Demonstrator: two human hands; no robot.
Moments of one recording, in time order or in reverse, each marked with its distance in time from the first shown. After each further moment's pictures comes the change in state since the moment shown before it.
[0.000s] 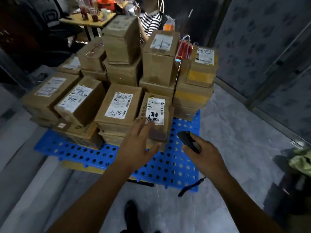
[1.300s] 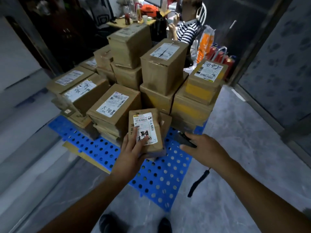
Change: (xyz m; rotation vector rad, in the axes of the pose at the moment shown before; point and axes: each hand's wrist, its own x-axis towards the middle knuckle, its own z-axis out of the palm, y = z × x) left_hand 0.005 0.070 0.086 0.082 0.109 -0.347; right_hand 0.121 0.026 -0.107 -0.383 -0.422 -0.307
